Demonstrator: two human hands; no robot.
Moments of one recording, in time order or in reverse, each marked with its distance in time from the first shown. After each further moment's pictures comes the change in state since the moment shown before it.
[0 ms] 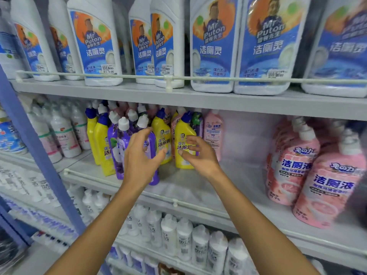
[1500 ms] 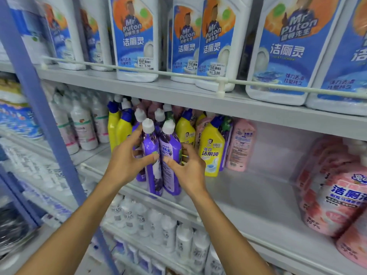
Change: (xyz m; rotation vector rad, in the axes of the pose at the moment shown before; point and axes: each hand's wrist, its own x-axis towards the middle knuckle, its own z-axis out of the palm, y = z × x) left_hand 0.044 -0.094 -0.078 0.033 -0.166 -0.130; right_hand 0.000 -0.010 0.124 0.007 0.073 -0.093
